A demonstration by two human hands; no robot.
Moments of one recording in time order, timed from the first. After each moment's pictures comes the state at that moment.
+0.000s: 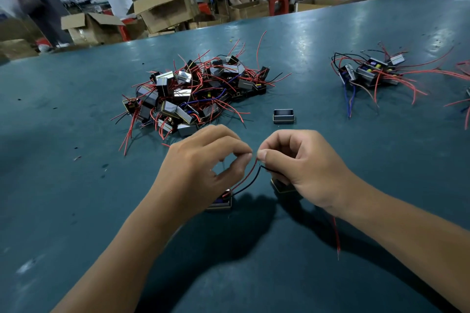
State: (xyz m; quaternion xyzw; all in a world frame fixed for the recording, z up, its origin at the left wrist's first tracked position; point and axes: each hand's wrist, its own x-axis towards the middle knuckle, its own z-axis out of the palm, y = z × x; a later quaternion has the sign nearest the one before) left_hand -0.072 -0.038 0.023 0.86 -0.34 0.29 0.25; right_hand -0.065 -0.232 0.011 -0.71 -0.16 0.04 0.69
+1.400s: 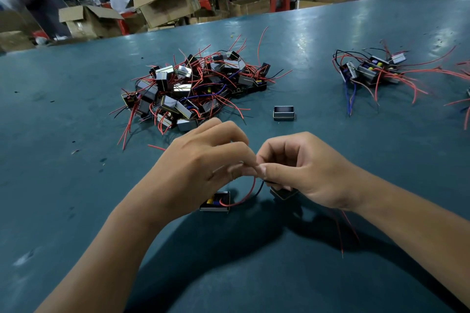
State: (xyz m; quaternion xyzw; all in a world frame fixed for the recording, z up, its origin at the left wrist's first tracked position) left_hand -0.076 -0.029 0.038 0.86 -0.42 0.20 0.19; right_hand -0.067 -0.245 0.016 -0.70 -0.27 0.17 0.63
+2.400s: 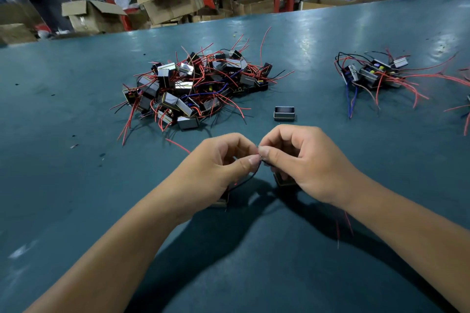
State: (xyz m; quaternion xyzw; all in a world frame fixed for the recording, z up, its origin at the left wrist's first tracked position) left_hand -0.079 -0.052 0.017 0.80 -0.16 -0.09 0.58; right_hand -0.055 -0.245 0.004 -0.78 -0.23 0.00 0.58
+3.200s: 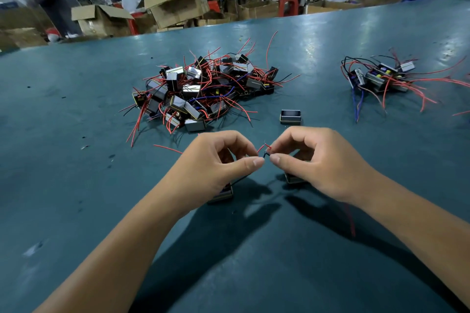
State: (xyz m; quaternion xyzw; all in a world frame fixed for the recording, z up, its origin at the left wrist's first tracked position) left_hand -0.071 -0.035 0.018 0.84 -0.17 -0.01 0.52; right_hand -0.050 -0.260 0.007 -0.83 -0.25 -0.02 0.50
